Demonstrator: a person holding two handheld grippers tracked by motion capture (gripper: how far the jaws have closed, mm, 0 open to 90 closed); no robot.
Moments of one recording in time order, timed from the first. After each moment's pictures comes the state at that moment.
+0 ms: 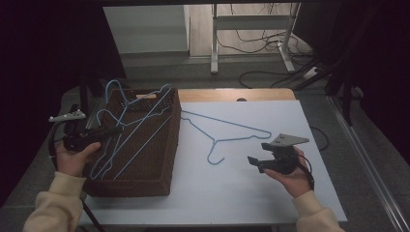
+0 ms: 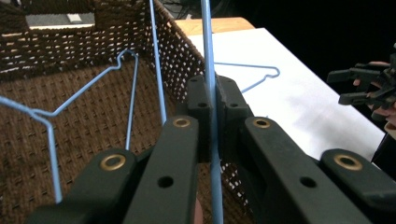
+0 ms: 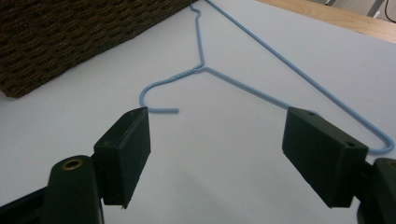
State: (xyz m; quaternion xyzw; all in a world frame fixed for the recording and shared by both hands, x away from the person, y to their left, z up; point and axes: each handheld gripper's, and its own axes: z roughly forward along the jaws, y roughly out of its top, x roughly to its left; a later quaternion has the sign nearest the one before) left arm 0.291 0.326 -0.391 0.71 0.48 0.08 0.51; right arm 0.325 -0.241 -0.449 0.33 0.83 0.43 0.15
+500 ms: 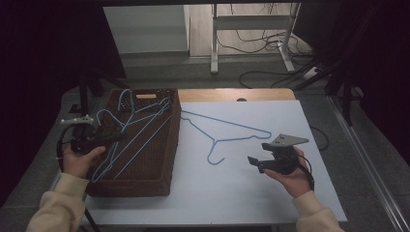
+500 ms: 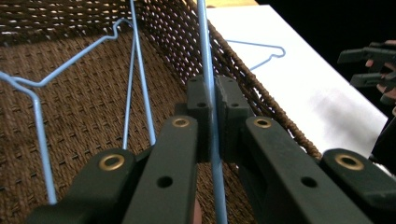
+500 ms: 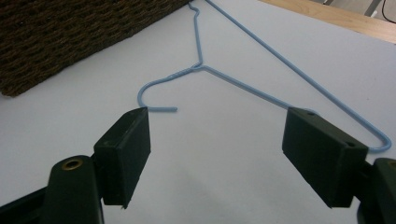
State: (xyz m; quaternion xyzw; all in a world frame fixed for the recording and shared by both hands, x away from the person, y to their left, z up) left arm 0.303 0.323 -0.416 0.72 0.48 0.05 0.49; right arm 0.324 -0.241 -0.449 0.33 0.83 0.42 0.15
